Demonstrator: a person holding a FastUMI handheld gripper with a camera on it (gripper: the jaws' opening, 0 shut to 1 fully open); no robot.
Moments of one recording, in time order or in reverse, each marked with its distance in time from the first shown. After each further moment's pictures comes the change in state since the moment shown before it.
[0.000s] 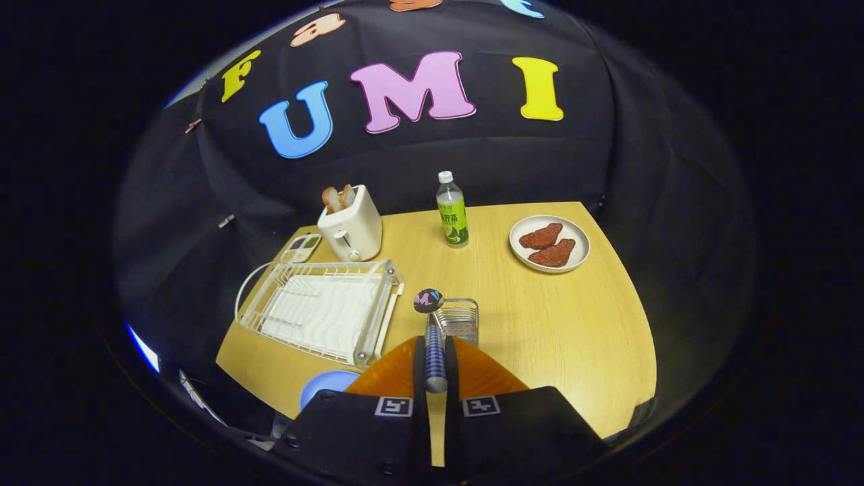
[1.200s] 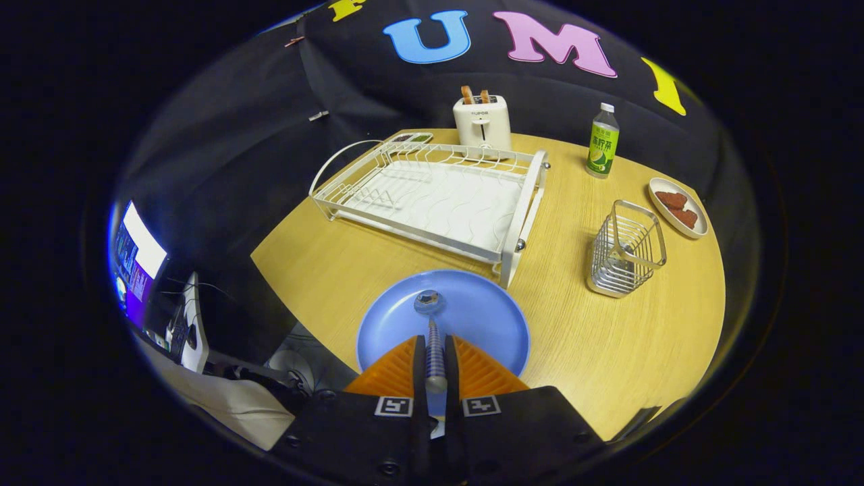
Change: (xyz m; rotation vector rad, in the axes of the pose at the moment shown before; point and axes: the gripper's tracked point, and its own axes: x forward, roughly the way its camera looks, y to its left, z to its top) arm 0.034 0.143 -0.200 -0.286 0.285 0.263
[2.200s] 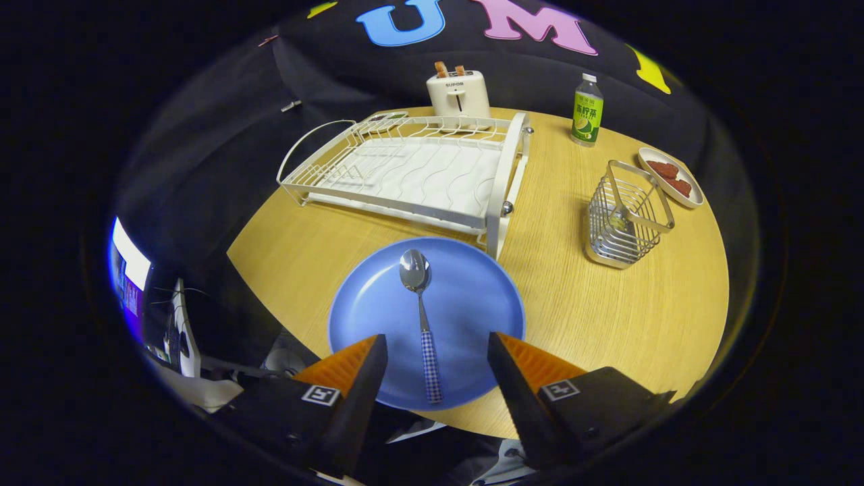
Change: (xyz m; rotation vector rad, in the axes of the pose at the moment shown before) arm 0.027 -0.018 -0.026 0.061 0.080 -0.063
